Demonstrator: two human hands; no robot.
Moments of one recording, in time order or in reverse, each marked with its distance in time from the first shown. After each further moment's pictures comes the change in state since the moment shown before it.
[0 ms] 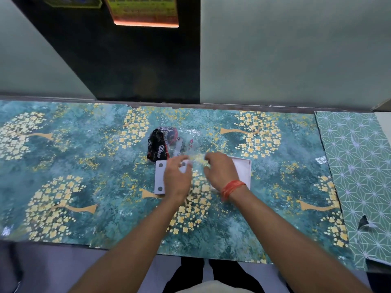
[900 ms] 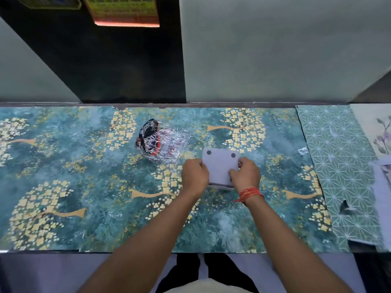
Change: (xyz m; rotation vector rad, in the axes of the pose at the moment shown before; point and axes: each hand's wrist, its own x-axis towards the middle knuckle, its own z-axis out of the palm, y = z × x) left_hand -0.025 0.048 0.051 0.238 -0.192 0.006; right_hand -0.038 0.080 -0.009 0.218 0.239 0.494
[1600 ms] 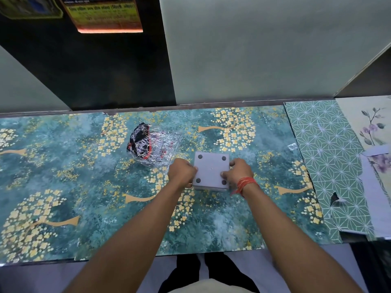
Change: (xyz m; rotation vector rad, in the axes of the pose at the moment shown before) left_hand 0.017 0.000 -0.018 -0.139 -0.233 -0.291; right_hand 0.009 0.004 -0.018 0.096 -0.260 0.181
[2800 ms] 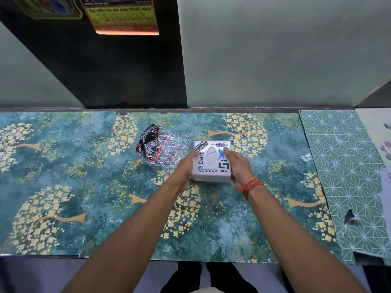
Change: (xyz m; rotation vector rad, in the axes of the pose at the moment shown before) left_hand 0.022 0.010 -0.009 -0.627 -0.220 -0.118; right_hand 0.034 -0.027 0.018 0.770 -0.189 -0.070
